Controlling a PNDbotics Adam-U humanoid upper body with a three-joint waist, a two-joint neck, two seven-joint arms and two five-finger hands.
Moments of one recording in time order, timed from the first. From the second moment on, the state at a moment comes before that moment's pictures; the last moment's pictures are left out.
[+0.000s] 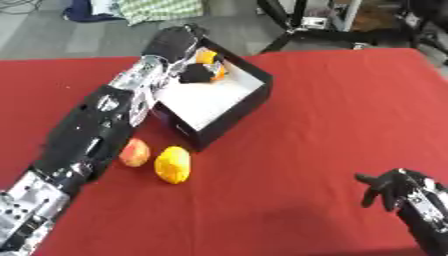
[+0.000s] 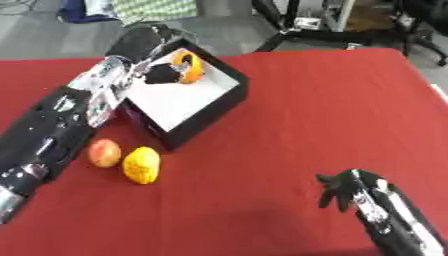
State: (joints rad) left arm -0.91 0.36 -0.42 -1.13 -1.00 0.15 -0.15; right arm 0.16 -0.13 0.07 -1.98 -0.15 -0.07 0.47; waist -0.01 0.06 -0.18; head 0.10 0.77
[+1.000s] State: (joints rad) left arm -0.41 0.87 -0.33 -1.98 -0.67 0.13 -0.82; right arm 0.17 -0.13 0.05 -1.98 -0.13 -0.07 0.45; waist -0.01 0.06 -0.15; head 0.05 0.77
